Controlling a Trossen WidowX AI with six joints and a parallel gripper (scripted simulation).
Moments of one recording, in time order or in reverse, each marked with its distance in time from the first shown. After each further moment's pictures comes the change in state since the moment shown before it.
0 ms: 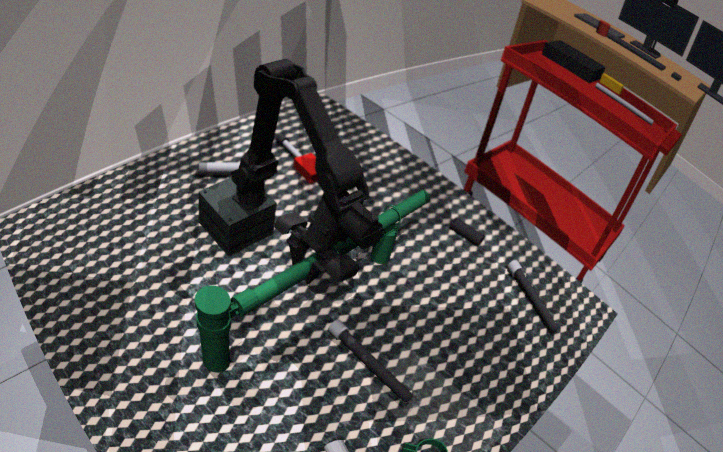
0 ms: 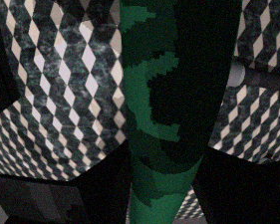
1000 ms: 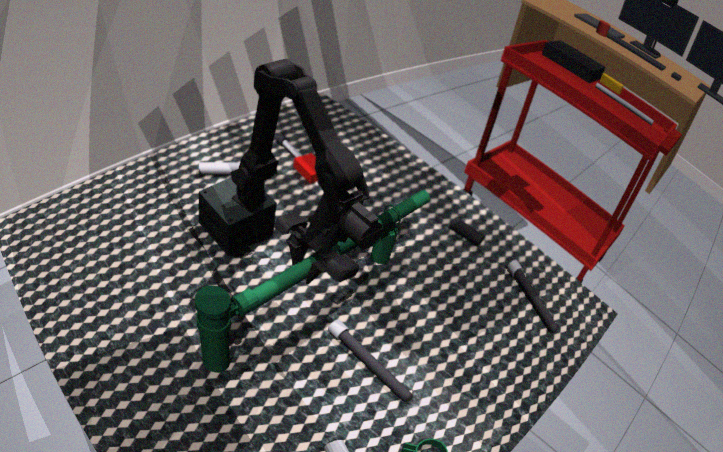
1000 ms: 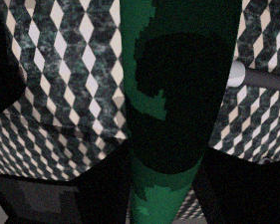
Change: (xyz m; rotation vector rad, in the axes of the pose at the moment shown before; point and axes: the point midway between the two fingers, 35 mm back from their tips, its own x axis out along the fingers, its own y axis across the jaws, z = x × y) arm 0.000 0.000 0.000 0.000 -0.001 0.001
